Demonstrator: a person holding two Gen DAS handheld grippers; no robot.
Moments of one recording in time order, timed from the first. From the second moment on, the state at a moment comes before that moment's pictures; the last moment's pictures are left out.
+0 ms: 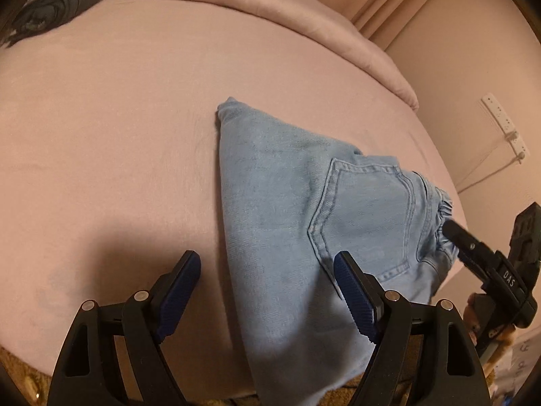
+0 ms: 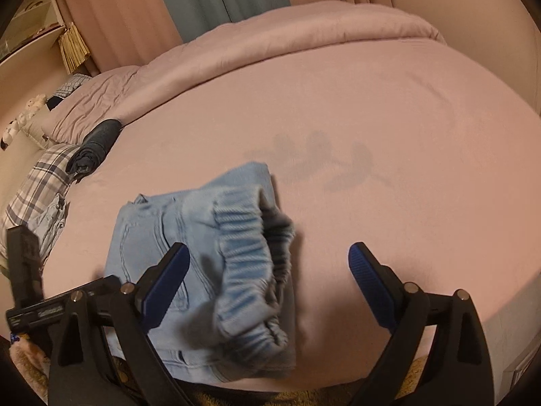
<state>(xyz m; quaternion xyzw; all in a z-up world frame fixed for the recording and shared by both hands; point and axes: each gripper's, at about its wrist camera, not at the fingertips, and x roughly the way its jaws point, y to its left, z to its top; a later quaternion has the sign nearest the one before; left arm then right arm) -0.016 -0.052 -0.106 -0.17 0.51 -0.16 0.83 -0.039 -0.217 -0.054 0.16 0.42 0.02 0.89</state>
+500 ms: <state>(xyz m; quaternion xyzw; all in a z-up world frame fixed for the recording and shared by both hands) 0.010 -0.084 -0.110 -0.15 0.51 -0.21 0.82 -0.036 -0.209 -0.089 0.20 0.47 0.08 0.86</state>
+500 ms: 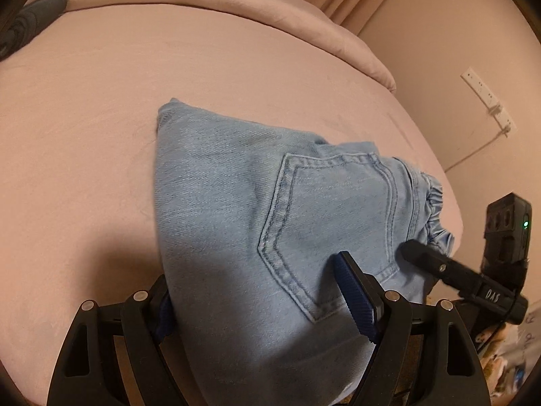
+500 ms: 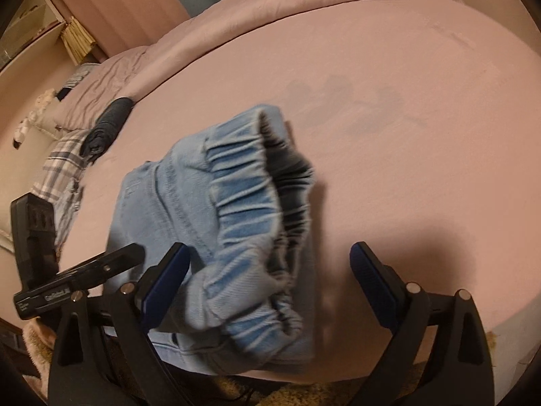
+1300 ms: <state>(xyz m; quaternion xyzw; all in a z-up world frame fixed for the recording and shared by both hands) -0.001 -0.098 -0.055 -0.12 0.45 -0.14 0.87 -0.031 -0.181 -0.057 0.20 0.42 0.10 0.88</state>
